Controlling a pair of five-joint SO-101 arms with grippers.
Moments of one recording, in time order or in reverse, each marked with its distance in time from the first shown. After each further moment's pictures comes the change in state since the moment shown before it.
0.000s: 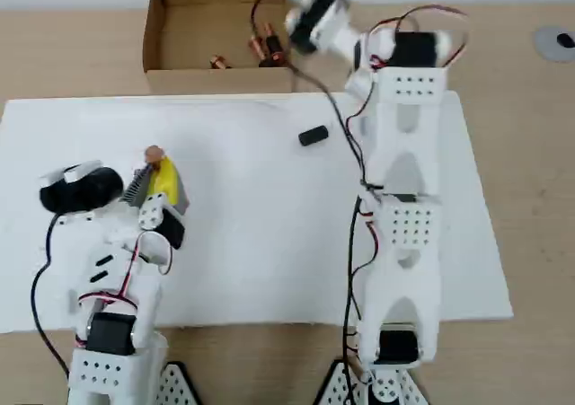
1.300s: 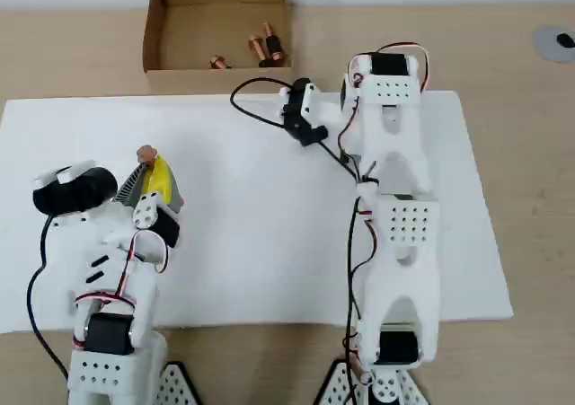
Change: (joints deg) left arm -2.7 0.0 0.0 0.0 0.0; right arm 0.3 6.8 31.2 -0.4 29.5
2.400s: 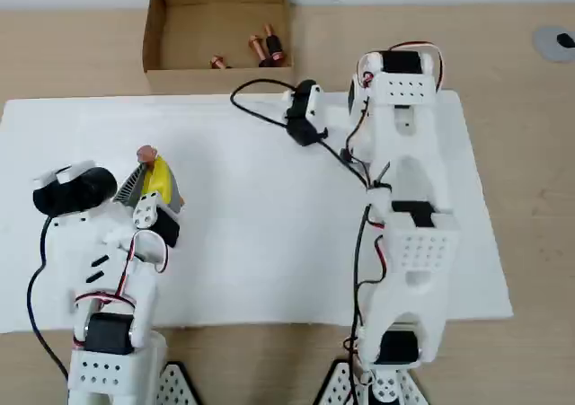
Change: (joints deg) left arm 0.0 0.0 0.0 0.0 0.4; right arm 0.4 -18.6 20.4 -0.4 0.0
